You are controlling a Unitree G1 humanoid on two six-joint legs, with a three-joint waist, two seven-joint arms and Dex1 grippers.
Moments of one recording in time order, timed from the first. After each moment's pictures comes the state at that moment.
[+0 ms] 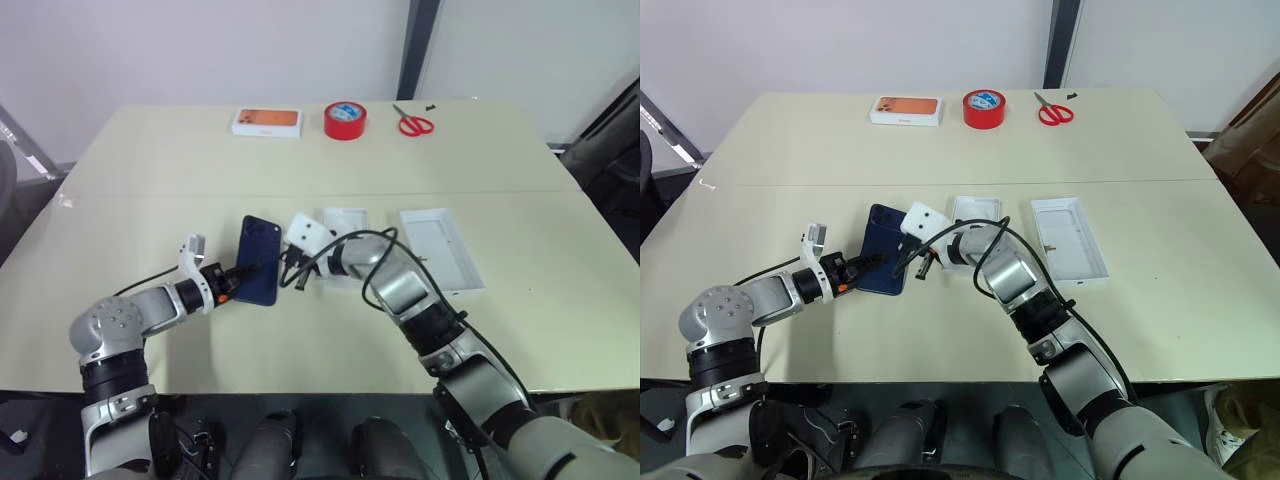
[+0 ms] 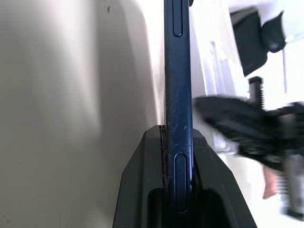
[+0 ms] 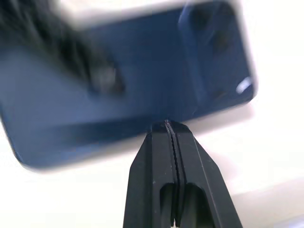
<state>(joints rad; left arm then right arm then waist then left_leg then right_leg) -0.44 0.29 0.54 0.10 -0.82 1.38 -0.44 -0.76 -0.12 0.34 0.21 -0.02 0.56 0.80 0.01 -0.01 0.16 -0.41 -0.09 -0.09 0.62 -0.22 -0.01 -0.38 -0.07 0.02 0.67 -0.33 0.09</state>
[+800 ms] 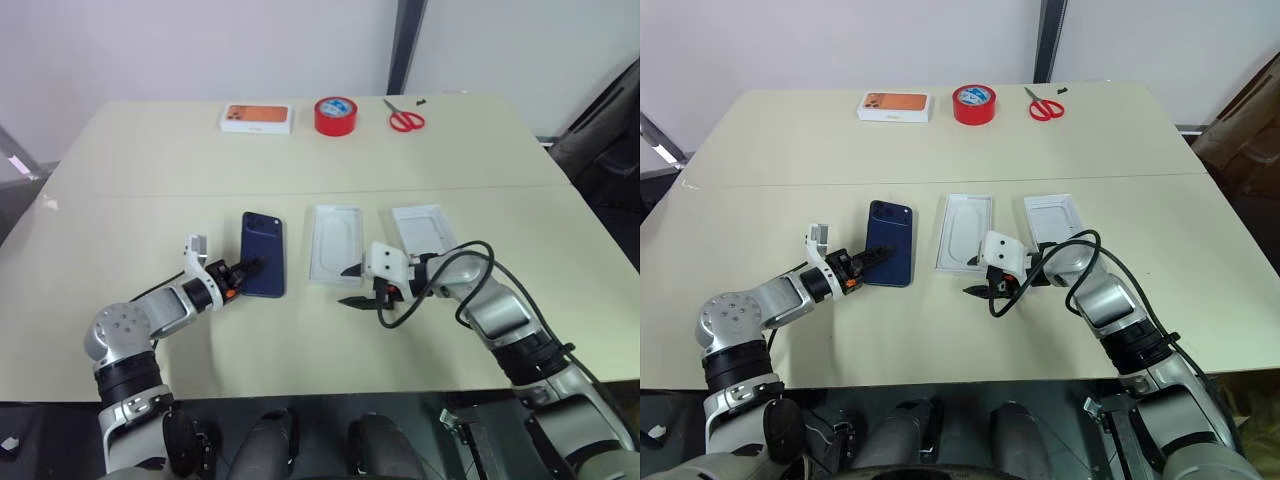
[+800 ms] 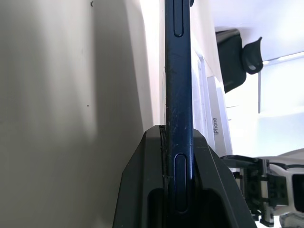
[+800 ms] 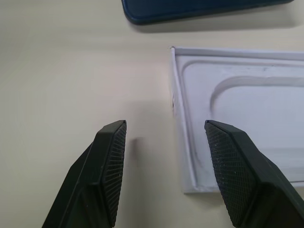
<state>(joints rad) -0.44 0.22 0.59 0.09 -0.91 1.34 -0.34 -0.52 -0.56 0.33 0.03 0.05 0.31 1.08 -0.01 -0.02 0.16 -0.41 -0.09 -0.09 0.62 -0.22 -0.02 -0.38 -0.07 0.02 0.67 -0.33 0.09</state>
